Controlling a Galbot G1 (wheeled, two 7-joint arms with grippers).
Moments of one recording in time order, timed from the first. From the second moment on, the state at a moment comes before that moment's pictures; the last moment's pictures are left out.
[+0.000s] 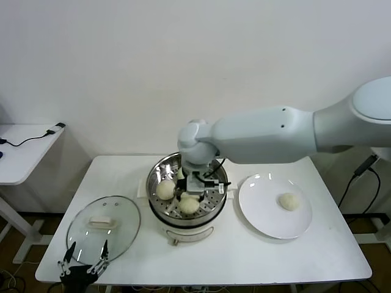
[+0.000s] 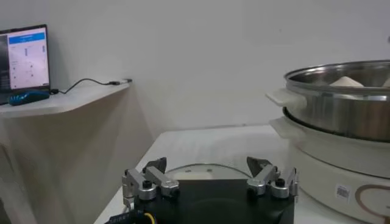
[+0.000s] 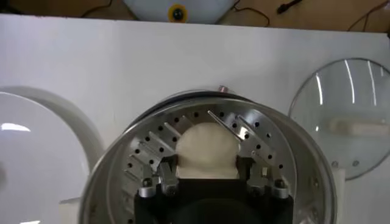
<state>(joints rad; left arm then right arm) 1.91 -1.52 -0.77 -2.13 -0.10 -0.03 0.02 0.79 1.36 -1.61 1.51 0.01 0.32 -0.92</state>
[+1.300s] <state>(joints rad) 1.90 -1.52 -0.77 -2.14 -0.11 -0.03 0.02 0.90 0.89 -1.81 1.26 0.39 0.06 -1.08</state>
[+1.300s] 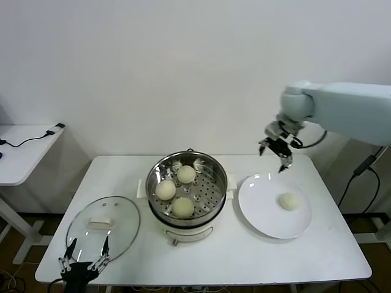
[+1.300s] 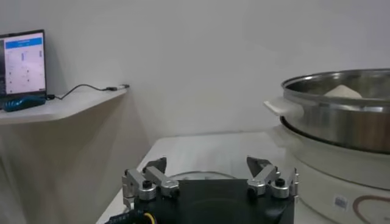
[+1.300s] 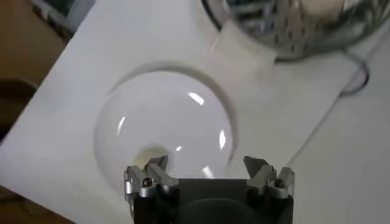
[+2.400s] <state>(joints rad) 1.91 -1.54 -0.77 -2.12 -0.08 -0.03 0.02 0.32 0.79 -1.44 0.97 0.28 -0.18 -0.94</state>
